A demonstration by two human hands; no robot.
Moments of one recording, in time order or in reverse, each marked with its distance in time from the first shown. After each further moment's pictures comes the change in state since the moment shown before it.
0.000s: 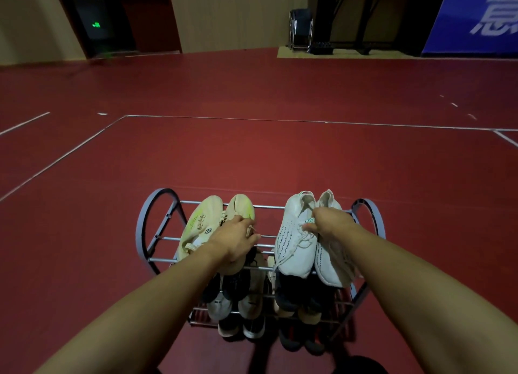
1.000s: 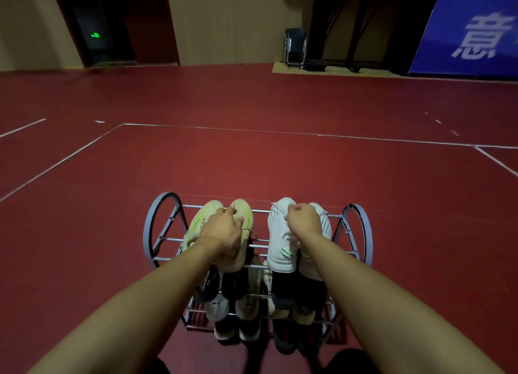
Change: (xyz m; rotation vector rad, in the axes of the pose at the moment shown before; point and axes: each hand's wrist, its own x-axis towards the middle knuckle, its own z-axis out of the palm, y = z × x) left_hand -0.026 -0.002 -0.031 -0.156 0.180 -0.197; right_hand -0.055 -0.081 -0.008 1.024 0.337 0.277
